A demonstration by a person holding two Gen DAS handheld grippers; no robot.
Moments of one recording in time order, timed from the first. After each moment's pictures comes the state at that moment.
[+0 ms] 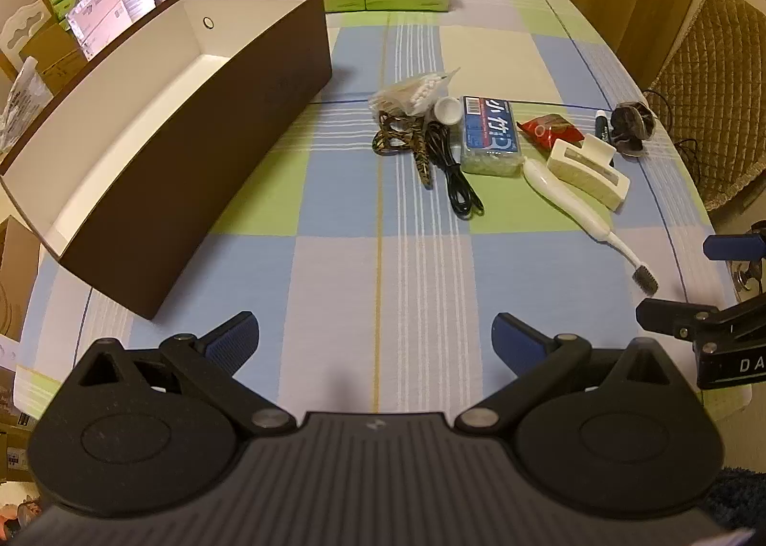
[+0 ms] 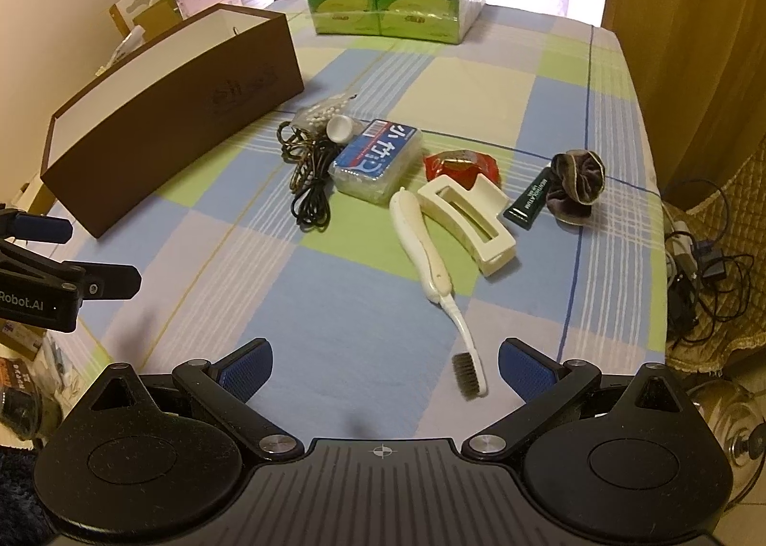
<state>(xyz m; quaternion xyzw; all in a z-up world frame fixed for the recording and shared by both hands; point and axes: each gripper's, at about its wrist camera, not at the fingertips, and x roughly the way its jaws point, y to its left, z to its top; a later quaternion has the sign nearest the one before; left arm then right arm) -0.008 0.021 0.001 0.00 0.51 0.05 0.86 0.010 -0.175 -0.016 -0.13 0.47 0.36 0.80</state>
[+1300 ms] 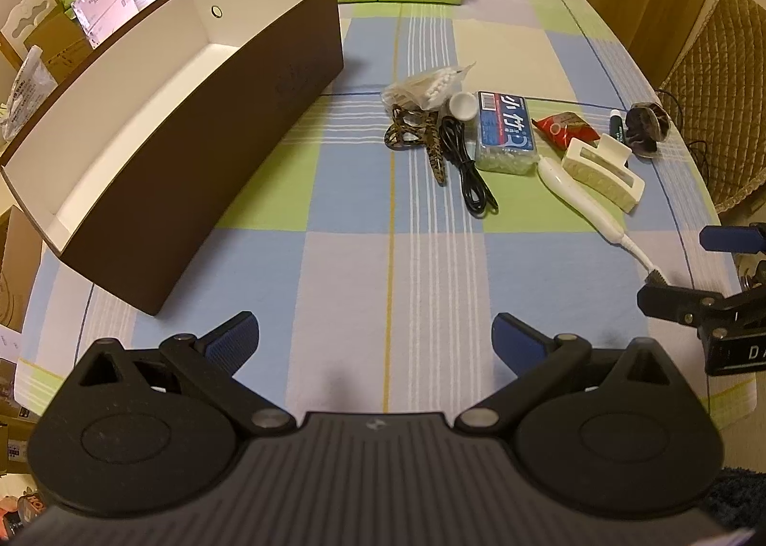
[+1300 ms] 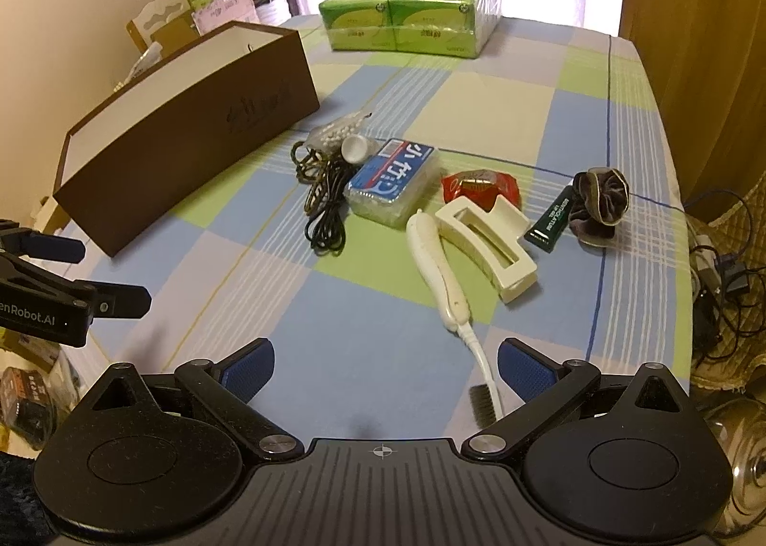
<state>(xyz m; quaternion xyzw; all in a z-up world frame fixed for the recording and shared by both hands) 0.000 0.027 -0.004 -0.01 0.52 0.06 0.85 0.023 -0.172 -0.022 -0.11 0.45 0.39 0.79</state>
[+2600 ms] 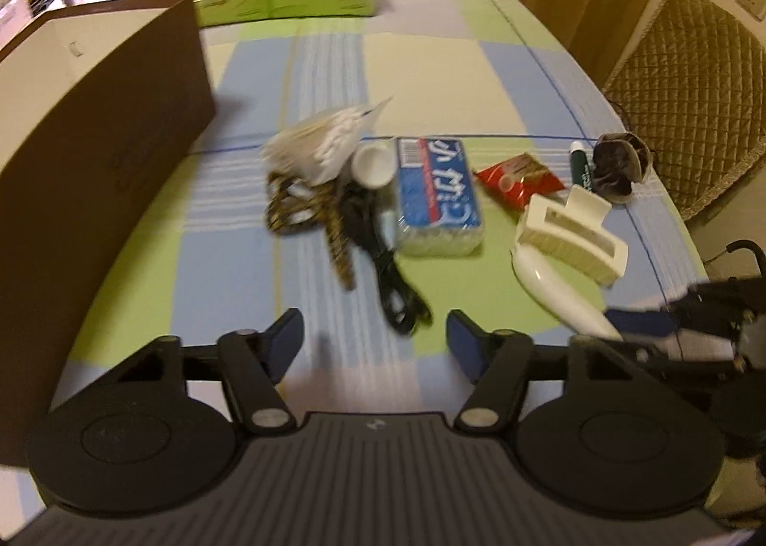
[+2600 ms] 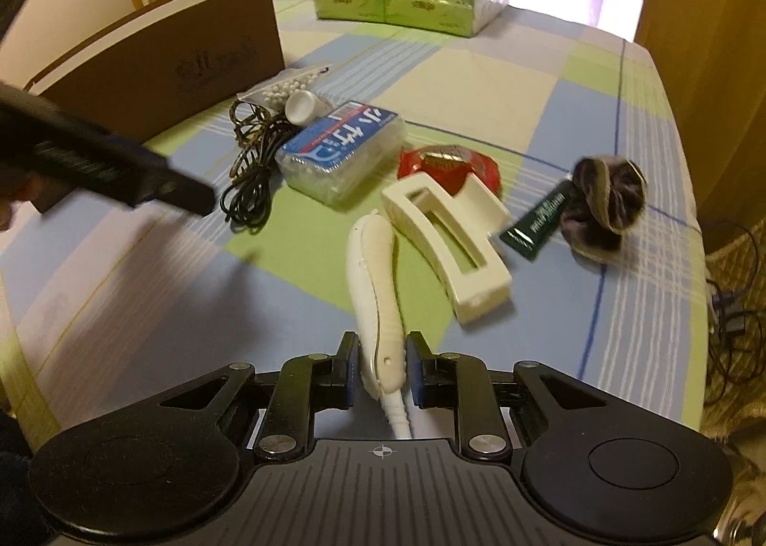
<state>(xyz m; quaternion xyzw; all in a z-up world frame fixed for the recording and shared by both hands) 0.107 0.006 -0.060 -0.02 0.50 -0.05 0.87 0.065 -0.170 -0.086 -0.17 0.43 0.39 0.79</state>
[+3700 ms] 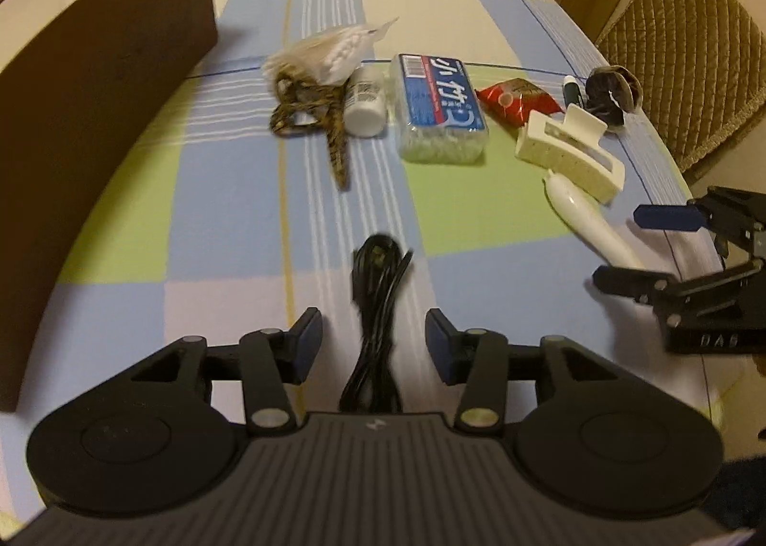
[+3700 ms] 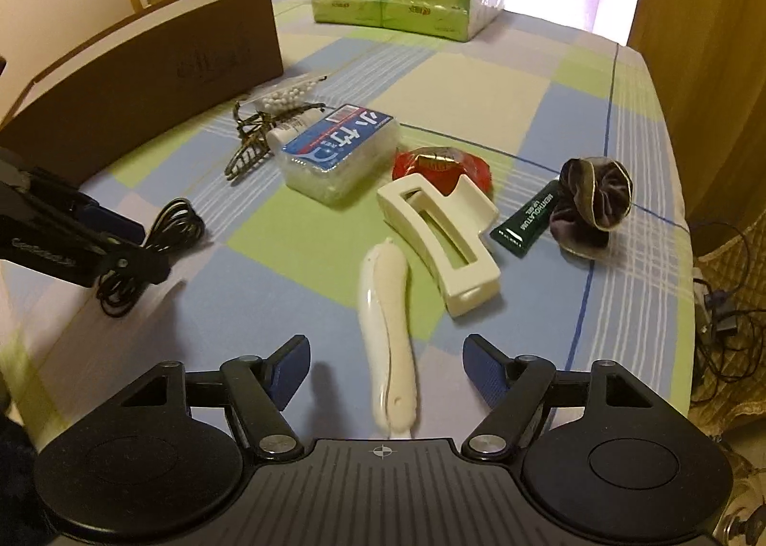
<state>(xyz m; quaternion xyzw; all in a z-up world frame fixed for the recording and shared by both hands) 0.073 0.019 -0.082 -0.03 0.53 -0.07 0.84 0.064 -0.171 -0.082 -0.18 0.42 0.39 0.80</state>
